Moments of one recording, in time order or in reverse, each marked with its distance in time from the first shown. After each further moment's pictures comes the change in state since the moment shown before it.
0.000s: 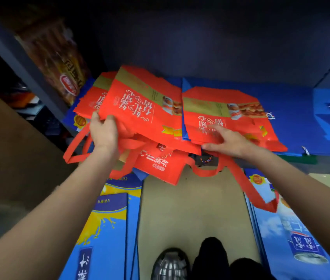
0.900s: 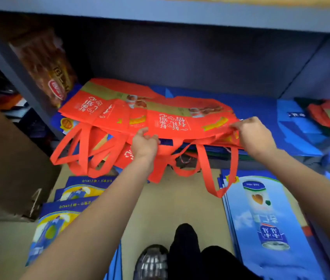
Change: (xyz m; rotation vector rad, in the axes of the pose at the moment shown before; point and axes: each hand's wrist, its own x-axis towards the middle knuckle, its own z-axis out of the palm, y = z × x) left_hand -0.095 -0.004 0.064 0.133 -0.376 -0.218; right_hand -0.059 0.042 -0.060 -0.552 0.413 0.130
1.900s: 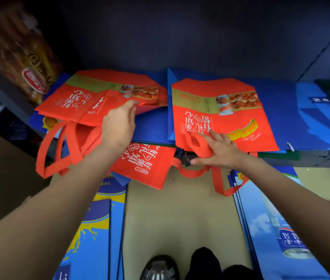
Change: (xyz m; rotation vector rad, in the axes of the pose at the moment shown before) left_hand 0.069 0.013 -0.039 0.903 0.060 0.724; right_hand 0.021 -0.057 0.082 0.316 -0.493 -0.106
